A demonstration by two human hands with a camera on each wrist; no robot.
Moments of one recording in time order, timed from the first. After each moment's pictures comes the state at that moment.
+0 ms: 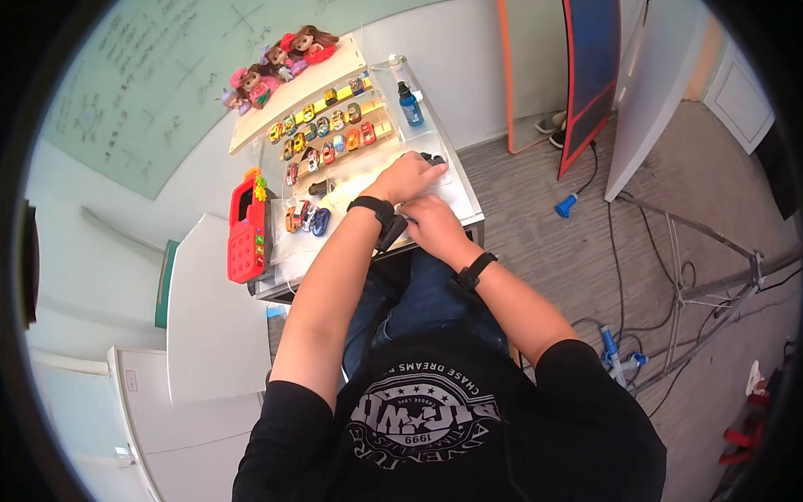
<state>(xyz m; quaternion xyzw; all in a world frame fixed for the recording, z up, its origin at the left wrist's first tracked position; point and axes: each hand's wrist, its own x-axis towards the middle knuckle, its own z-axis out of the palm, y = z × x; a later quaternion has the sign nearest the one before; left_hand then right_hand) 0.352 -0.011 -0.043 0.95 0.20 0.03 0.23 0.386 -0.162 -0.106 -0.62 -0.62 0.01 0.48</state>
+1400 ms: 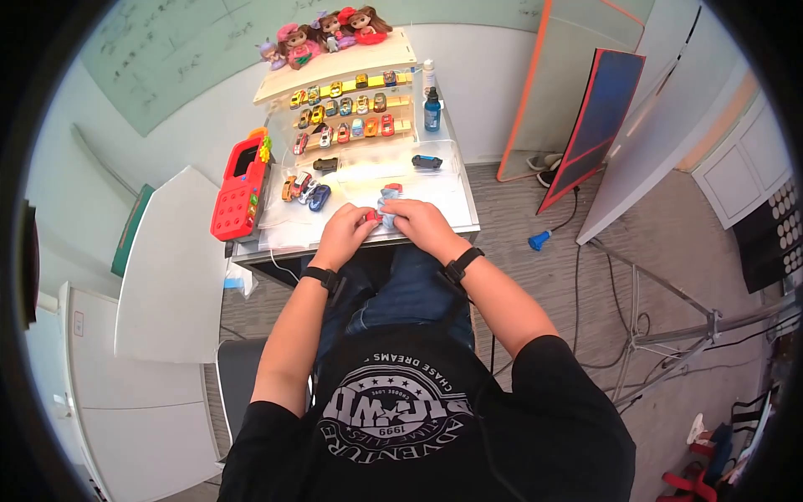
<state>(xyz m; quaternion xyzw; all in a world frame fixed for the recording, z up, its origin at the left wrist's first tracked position) 0.173 -0.046 -0.091 0.88 0.27 0.31 0.25 0.380 -0.146 -0.086 -0.59 -0.69 0.13 0.41</state>
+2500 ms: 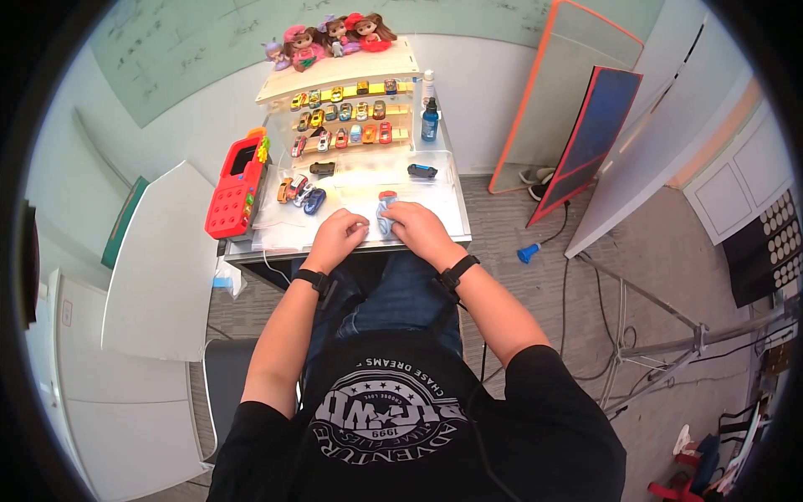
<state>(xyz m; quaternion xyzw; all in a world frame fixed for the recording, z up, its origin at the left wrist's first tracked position) 0.171 -0.038 -0.103 0.87 0.26 0.32 0.28 0.386 -0.147 -0.086 -0.57 -0.73 0.00 0.38</state>
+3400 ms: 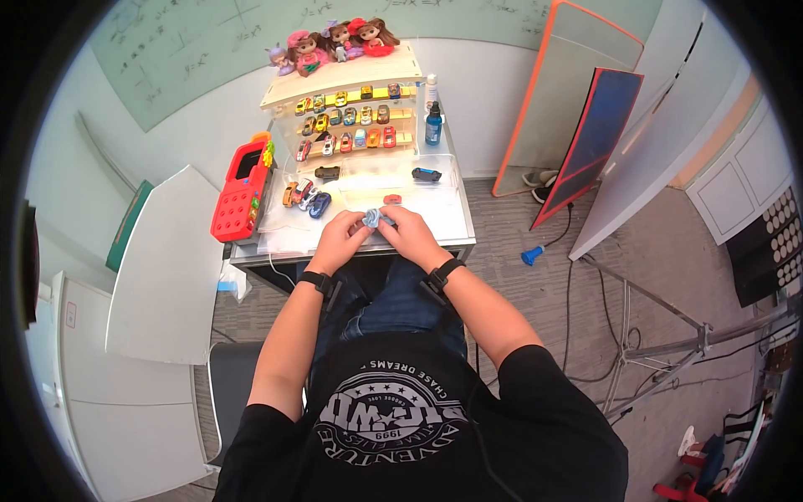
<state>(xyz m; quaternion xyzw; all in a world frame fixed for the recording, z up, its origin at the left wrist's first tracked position) 0.170 -0.036 -0.100 0.83 0.28 0.32 0.37 0.358 -0.133 -0.092 -0.58 -0.62 0.20 0.49</state>
